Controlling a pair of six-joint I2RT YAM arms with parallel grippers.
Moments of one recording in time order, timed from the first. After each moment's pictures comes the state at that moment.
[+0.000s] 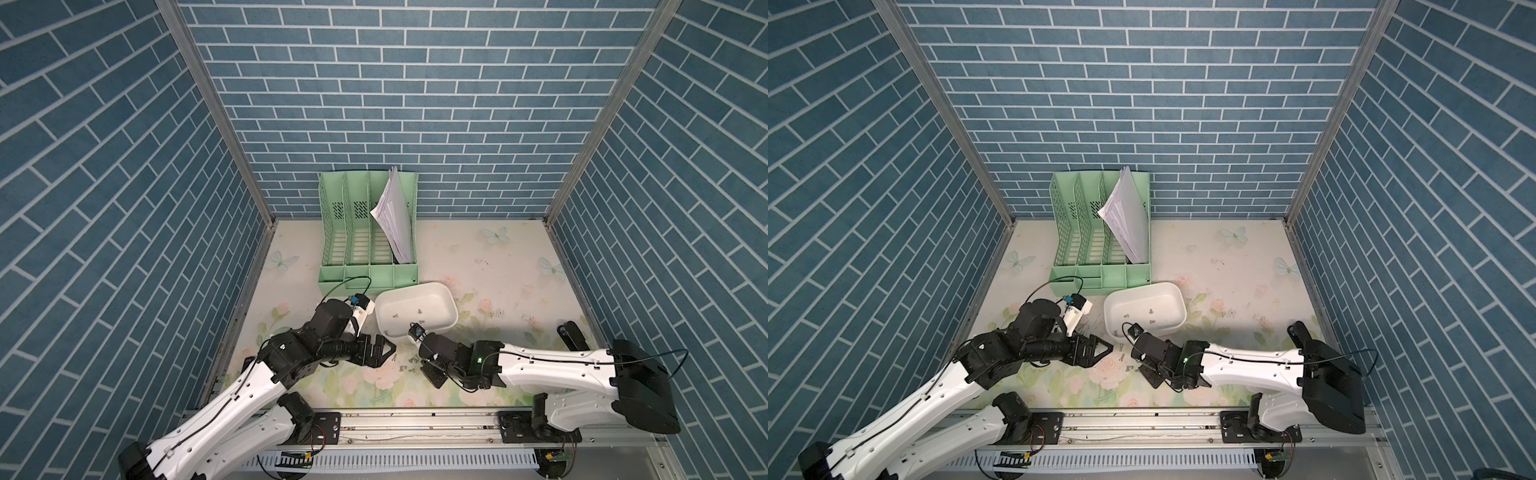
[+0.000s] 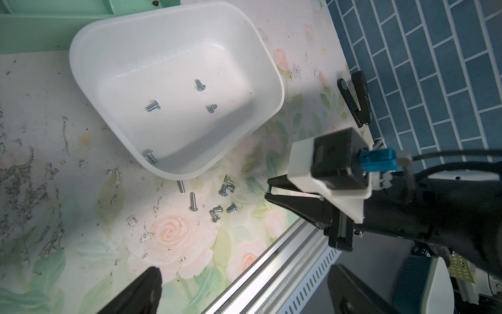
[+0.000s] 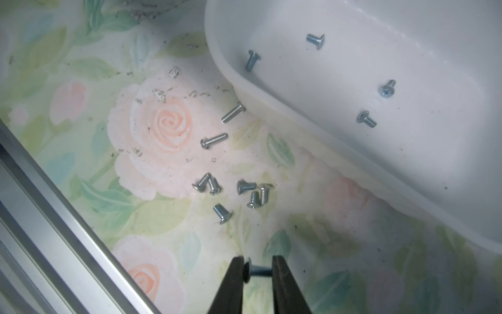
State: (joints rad) left arm -0.74 0.79 0.74 -0.73 0.31 -0.54; right arm 1.27 1.33 0.78 -0.46 0.22 0.35
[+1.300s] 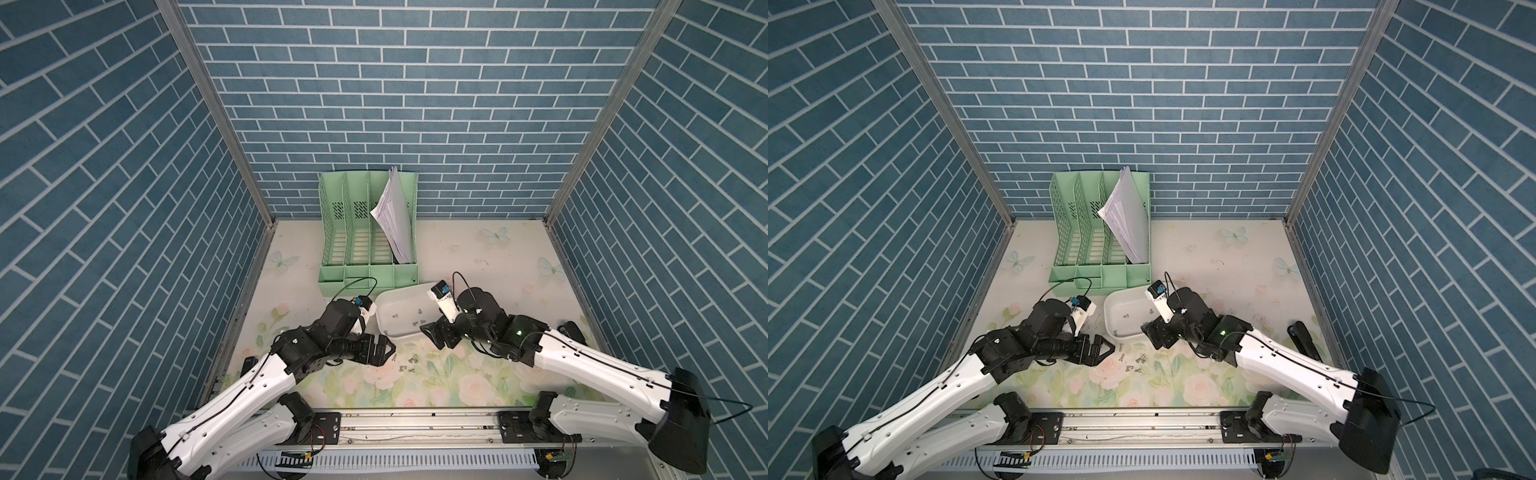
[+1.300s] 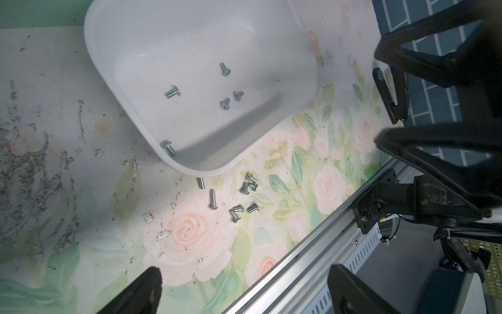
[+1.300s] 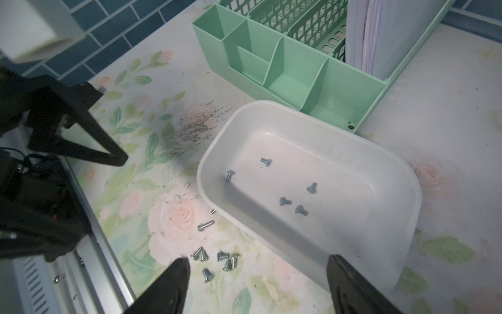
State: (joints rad) left arm -0.74 0.88 0.70 -0.71 0.25 -0.54; right arm 0.97 1.08 0.79 -0.39 -0.05 0.18
